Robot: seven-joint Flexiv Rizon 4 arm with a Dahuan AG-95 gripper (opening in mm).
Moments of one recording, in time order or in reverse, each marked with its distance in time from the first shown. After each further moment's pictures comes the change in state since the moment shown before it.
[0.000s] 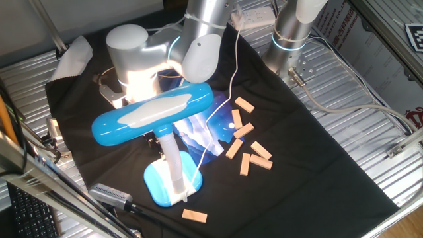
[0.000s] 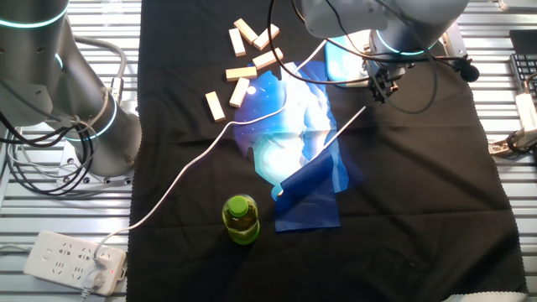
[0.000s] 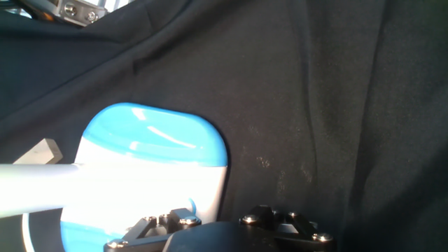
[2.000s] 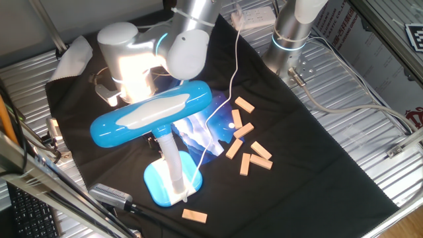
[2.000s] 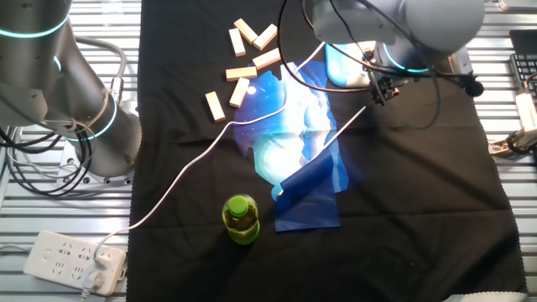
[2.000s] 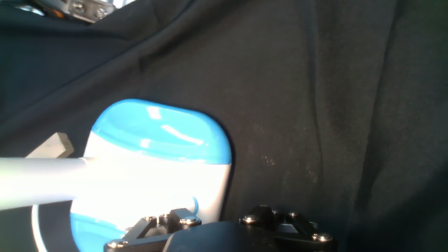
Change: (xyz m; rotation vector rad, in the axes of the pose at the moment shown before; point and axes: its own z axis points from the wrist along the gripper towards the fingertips) arm -0.002 0.000 0.000 -0.108 0.008 -0.008
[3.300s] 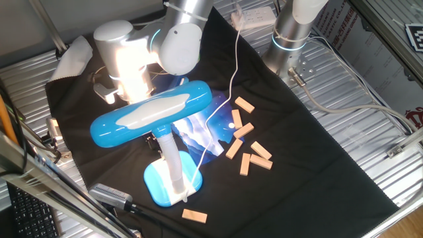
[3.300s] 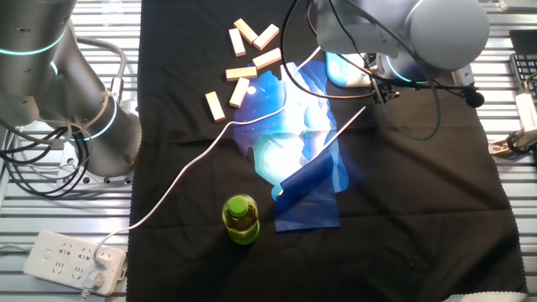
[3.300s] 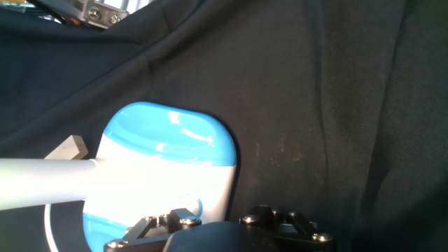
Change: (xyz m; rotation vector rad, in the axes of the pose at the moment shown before) arm 0.000 0.000 0.000 -0.035 -0.006 0.007
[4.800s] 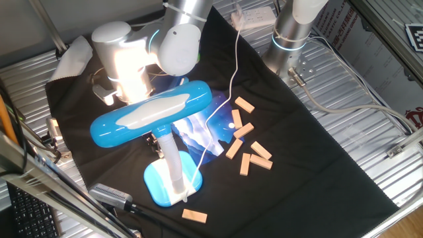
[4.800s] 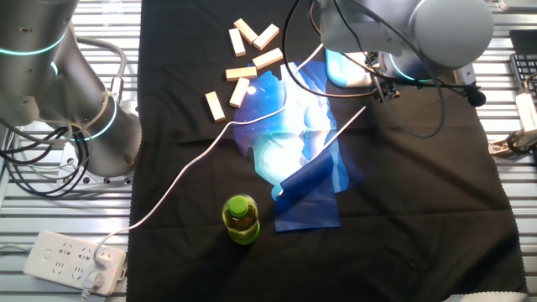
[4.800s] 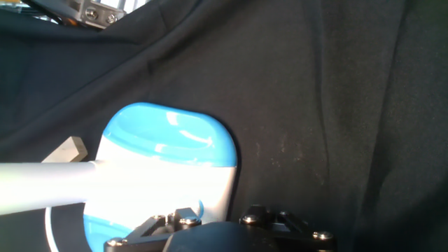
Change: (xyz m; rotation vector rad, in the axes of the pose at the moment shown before) arm -0.001 0.002 0.001 0.002 0.013 0.020
